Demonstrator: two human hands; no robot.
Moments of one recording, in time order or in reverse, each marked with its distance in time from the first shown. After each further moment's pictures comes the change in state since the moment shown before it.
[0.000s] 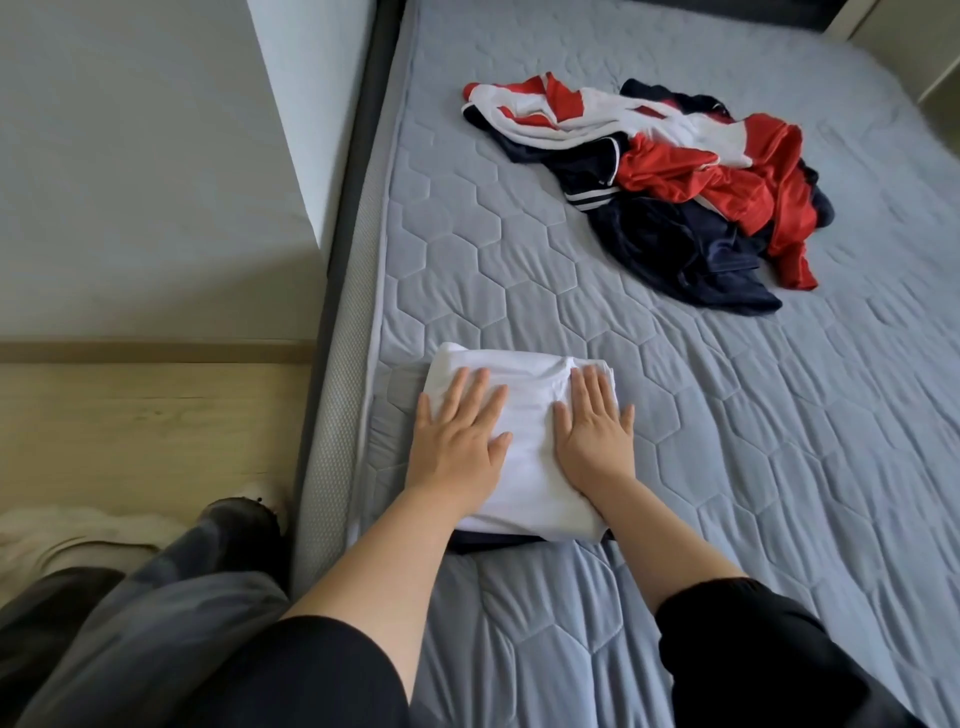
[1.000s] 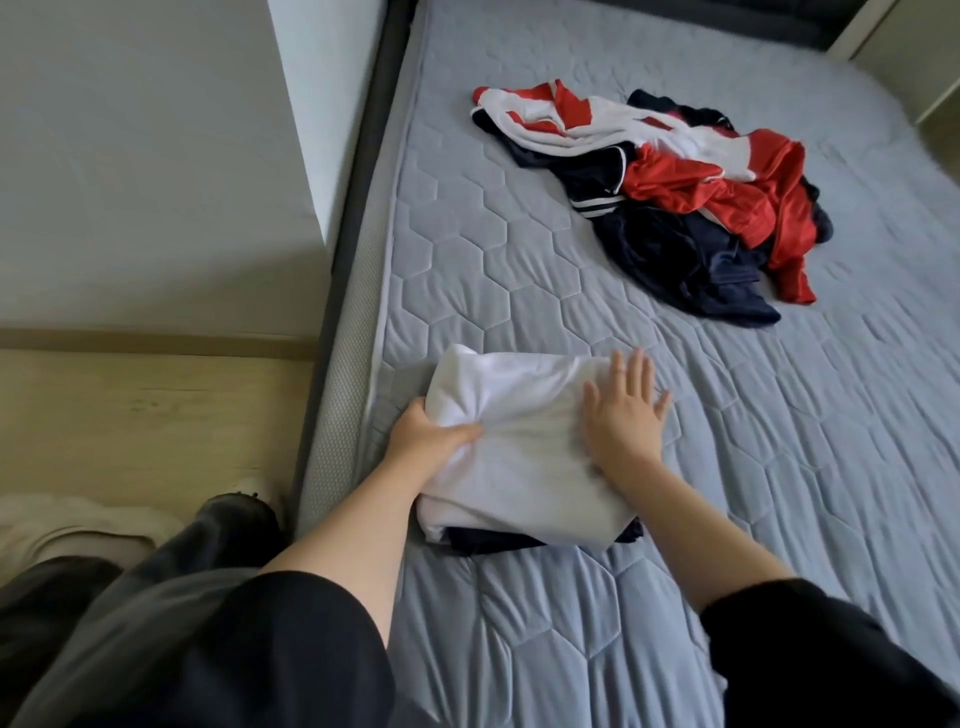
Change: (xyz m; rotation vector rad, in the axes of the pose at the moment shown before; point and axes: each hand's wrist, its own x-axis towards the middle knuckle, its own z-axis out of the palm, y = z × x) left_hand 0.011 -0.031 -0.009 -1.042 -0.018 -0.658; right_hand 0.013 -0.001 -0.038 -0.087 0.062 0.096
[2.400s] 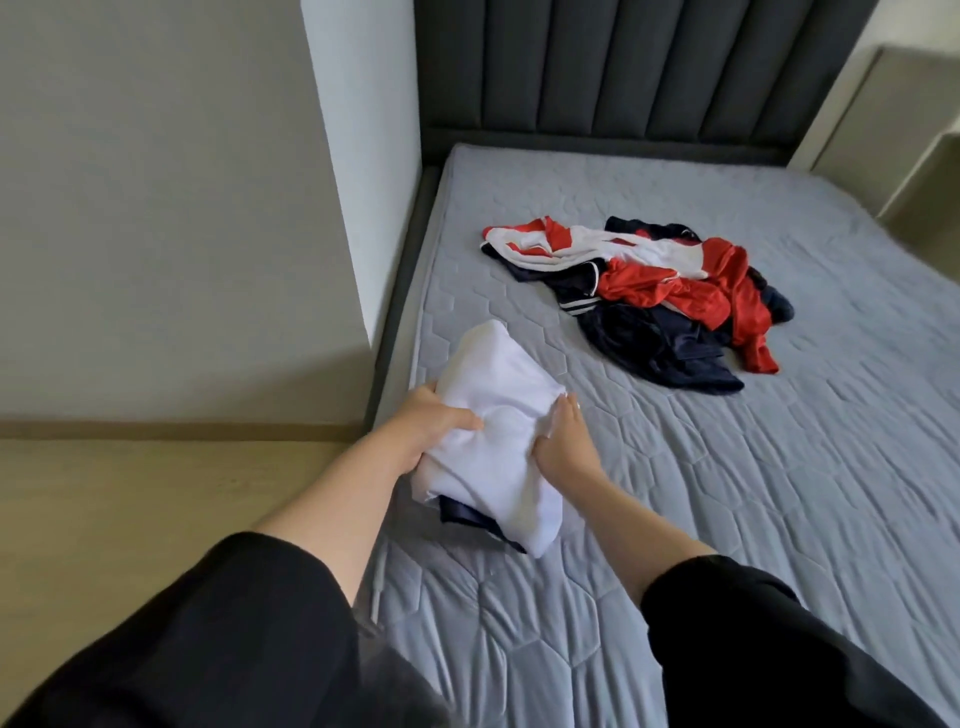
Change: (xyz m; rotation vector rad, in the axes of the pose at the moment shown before) left_hand -0.096 0.126 -0.060 -0.114 -0.136 0.164; right_hand -0.040 -0.055 -0.073 0.477 -0.065 -0.154
